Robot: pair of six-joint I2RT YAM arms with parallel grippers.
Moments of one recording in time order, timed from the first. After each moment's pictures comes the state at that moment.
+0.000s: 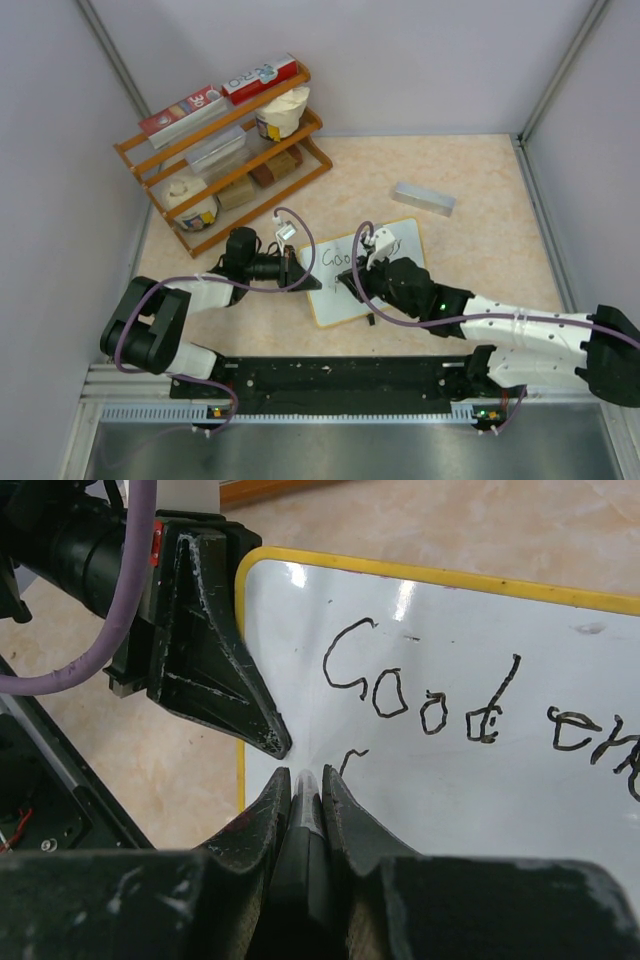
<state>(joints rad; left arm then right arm) -0.35 1.43 0.44 0.52 1.05 -0.40 1.09 1.08 0.59 0.18 0.25 0.38</state>
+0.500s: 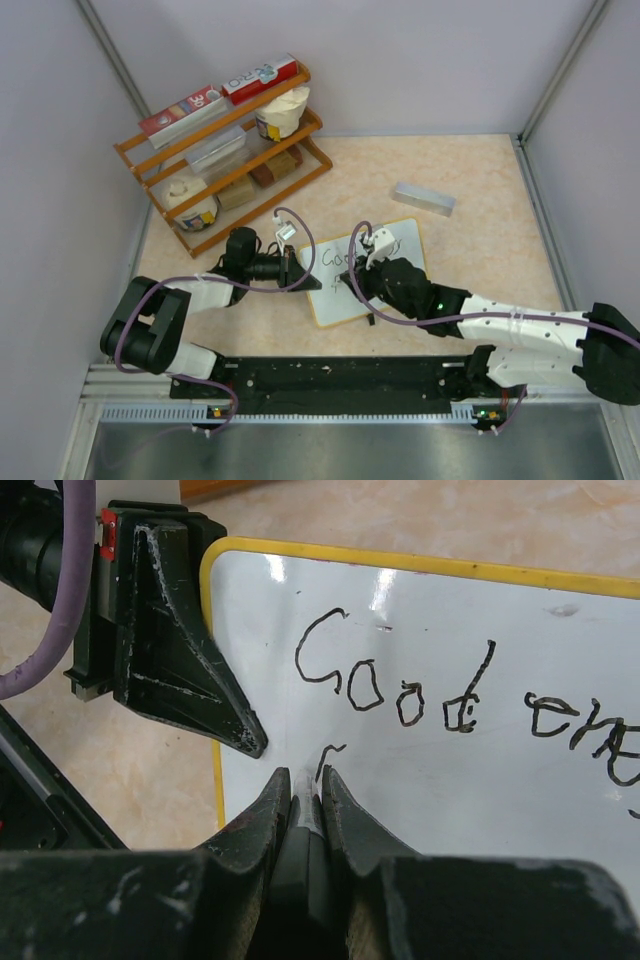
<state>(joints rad) -0.35 1.43 0.44 0.52 1.05 -0.40 1.09 1.10 0.60 0.16 0.30 0.39</state>
